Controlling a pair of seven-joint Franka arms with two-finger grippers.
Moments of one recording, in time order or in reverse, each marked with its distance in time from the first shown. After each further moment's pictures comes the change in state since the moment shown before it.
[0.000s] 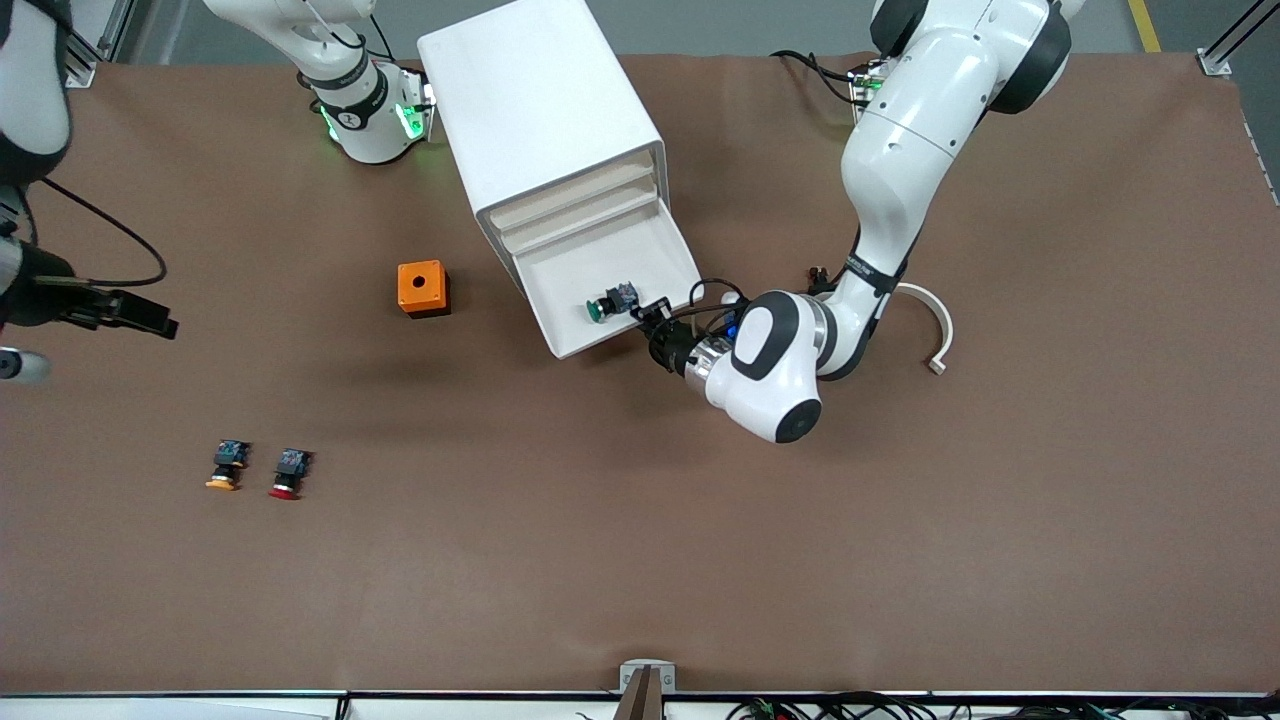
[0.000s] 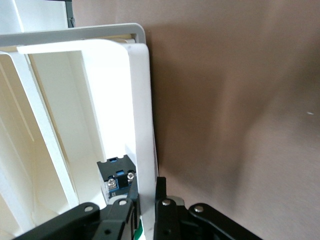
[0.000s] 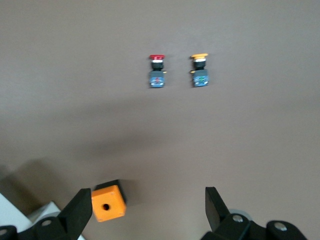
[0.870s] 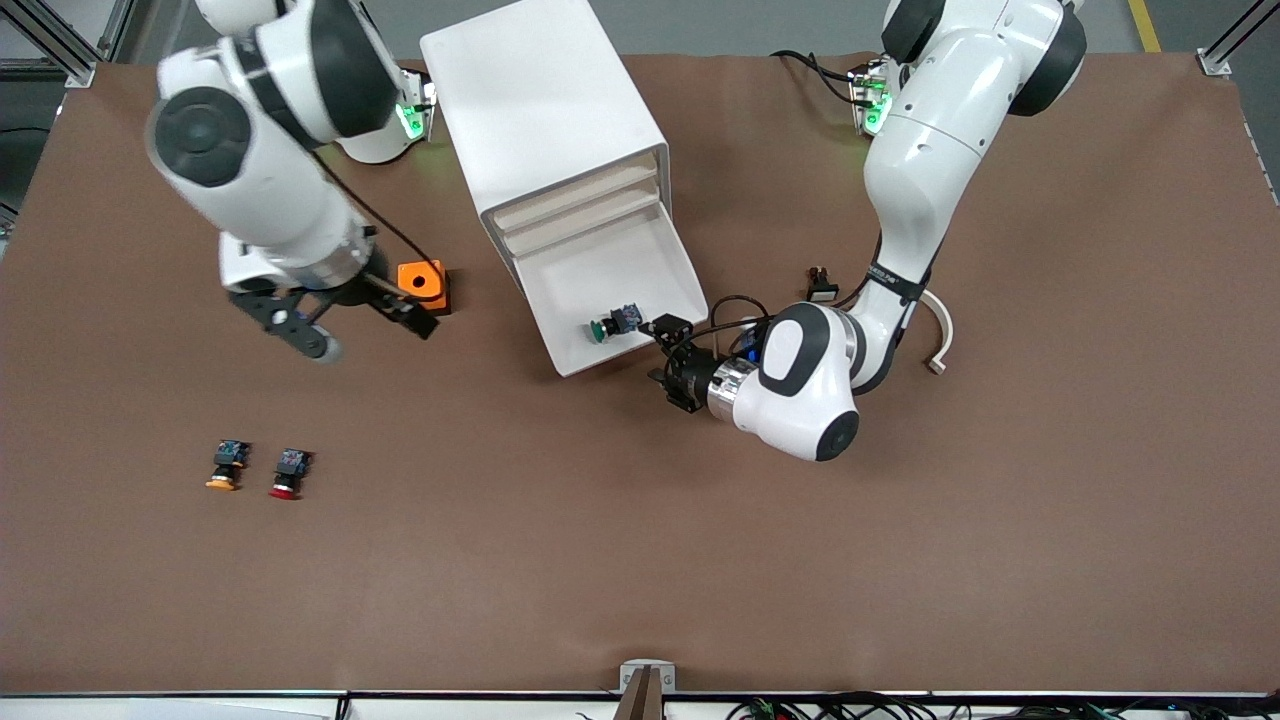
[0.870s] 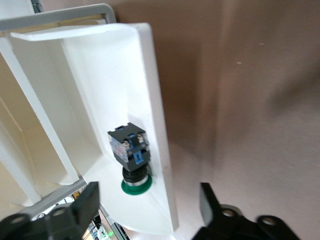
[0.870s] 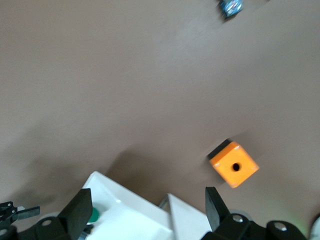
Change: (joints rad) left arm 0.041 -0.003 0.015 0.061 -0.001 0.045 0.102; right arm 0.456 0.011 0.012 -0.131 0.023 0.209 0.887
